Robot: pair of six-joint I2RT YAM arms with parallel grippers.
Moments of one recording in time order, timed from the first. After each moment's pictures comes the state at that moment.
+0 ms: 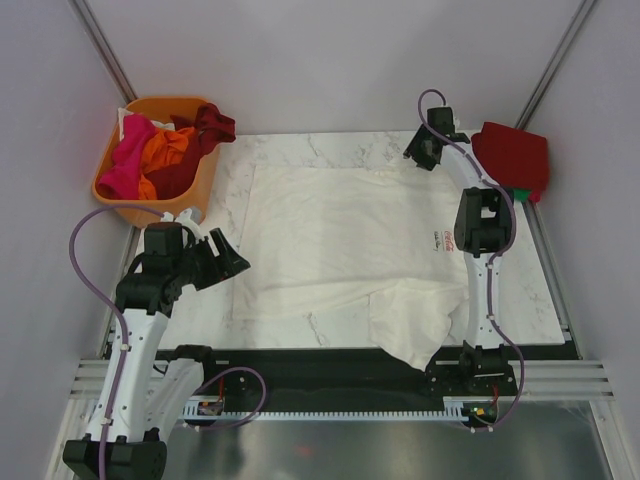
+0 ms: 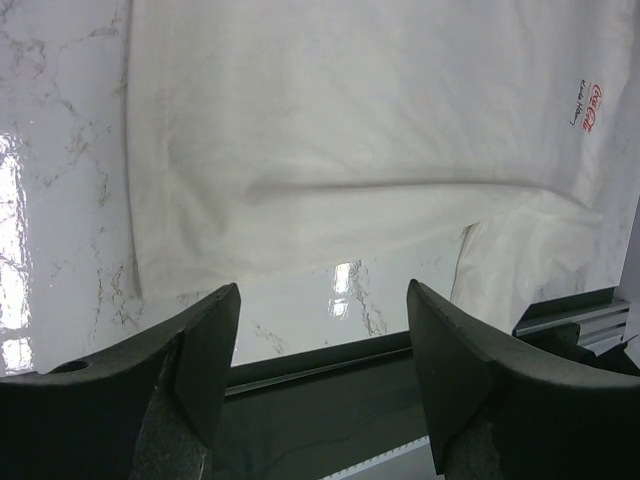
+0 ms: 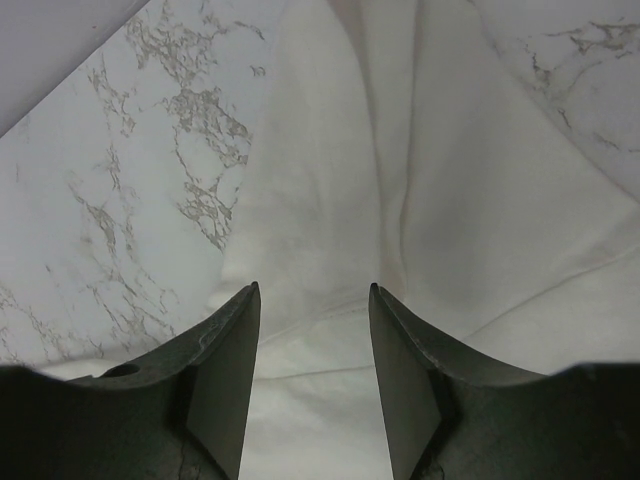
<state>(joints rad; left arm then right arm) -0.05 0.76 0.86 -0.88 0.32 -0.46 0.06 2.50 2.23 -0.52 0.01 0.61</state>
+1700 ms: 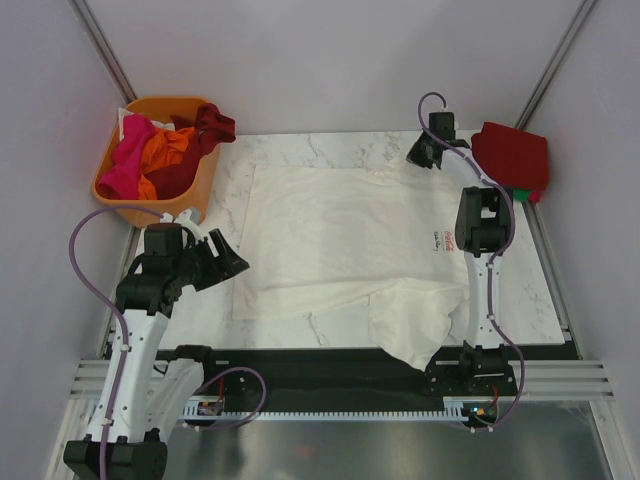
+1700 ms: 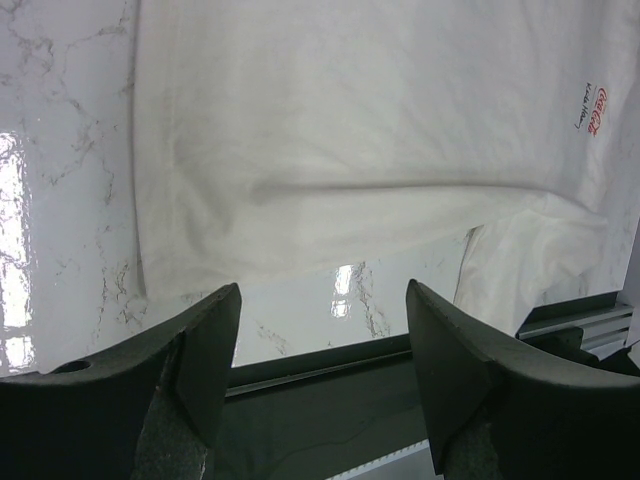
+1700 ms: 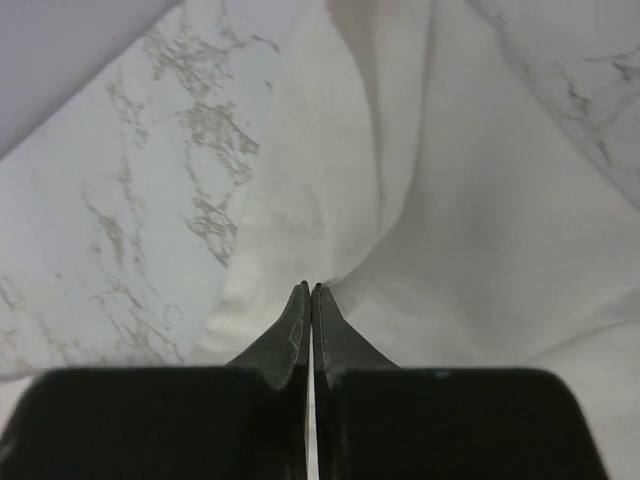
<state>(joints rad) -0.04 0.75 0.85 -0.88 0.31 -0.46 0.06 2.51 2.15 -0.41 -0.02 0.61</state>
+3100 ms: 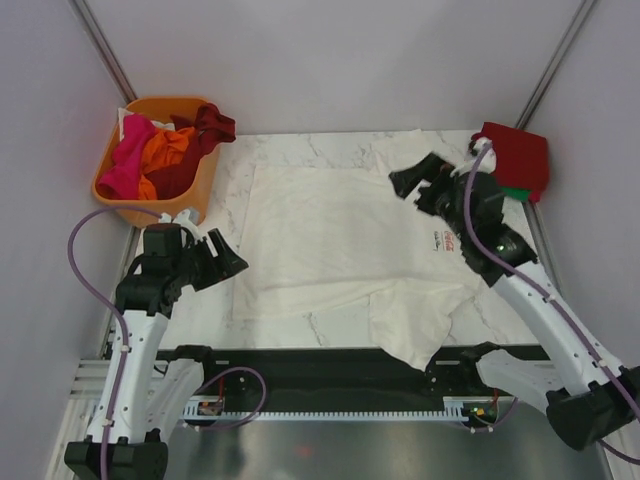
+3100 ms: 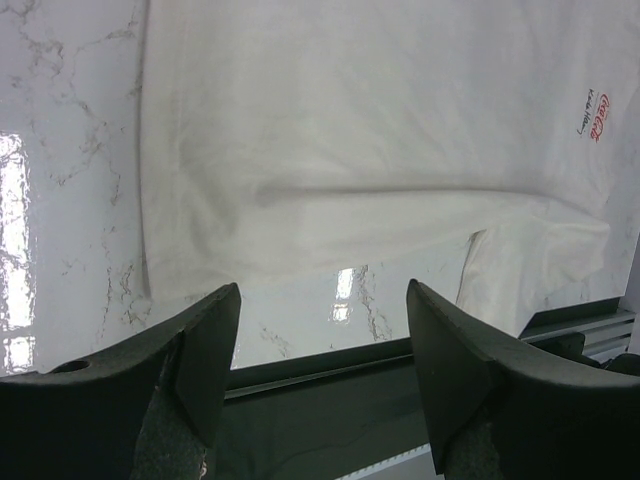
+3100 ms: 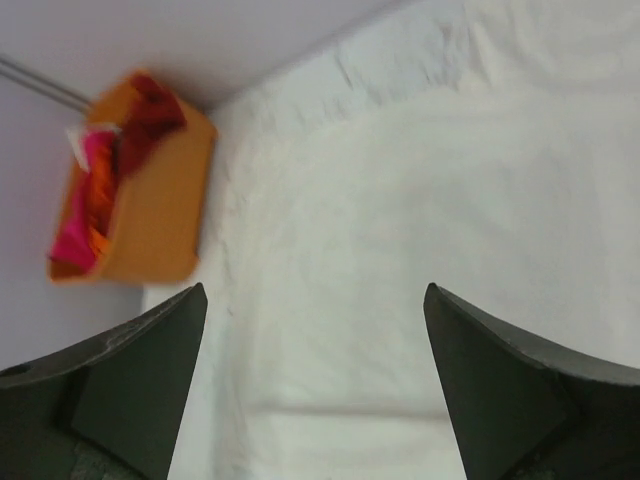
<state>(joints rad) -0.03 0.75 0.85 -0.88 0.31 -0.46 0.34 1.09 1.10 -0.15 0.09 0.74</state>
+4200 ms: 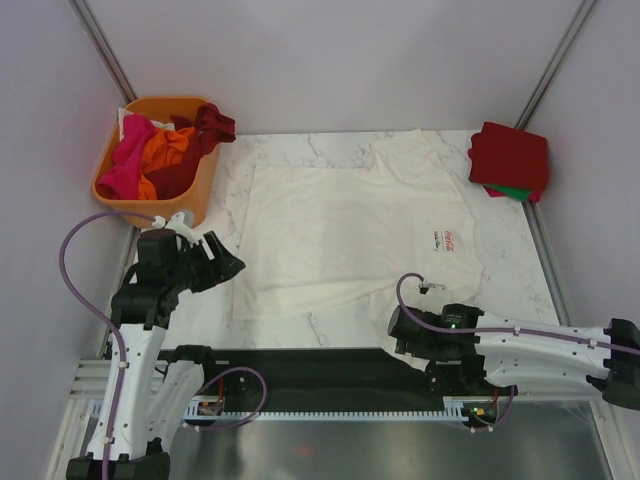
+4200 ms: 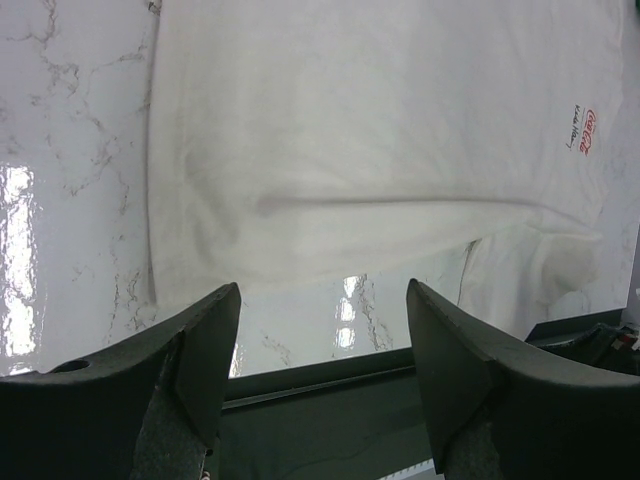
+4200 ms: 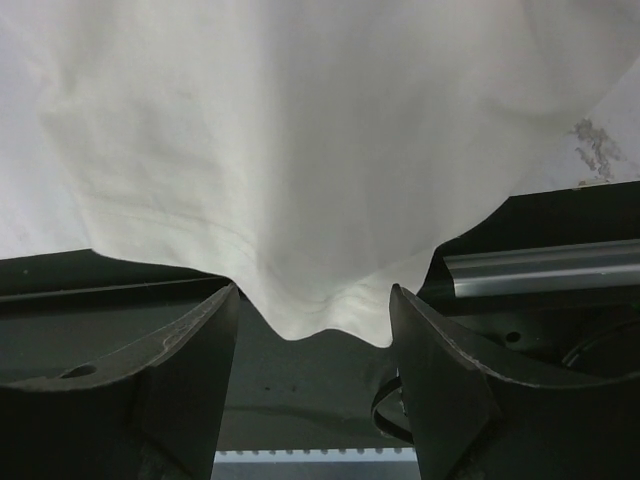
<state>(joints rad) -0.03 0.68 0.84 -0.88 0.29 -0.46 1.23 0.91 0.55 -1.02 0.32 1.40</state>
